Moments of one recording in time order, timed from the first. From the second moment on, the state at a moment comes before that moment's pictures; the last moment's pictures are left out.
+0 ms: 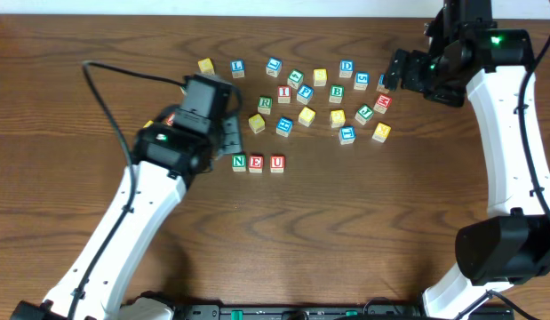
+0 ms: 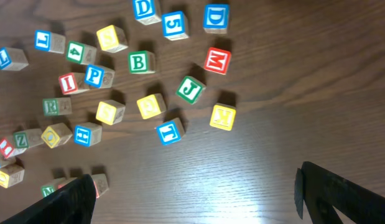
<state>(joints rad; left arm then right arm) -0.36 1.40 1.27 -0.87 -0.11 -0.45 0.05 1.84 1.91 -1.25 -0.13 0.30</state>
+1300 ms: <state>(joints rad) -0.24 1.42 1.27 -0.89 -0.11 -0.38 0.13 1.84 1.91 -1.24 -0.13 0.30</state>
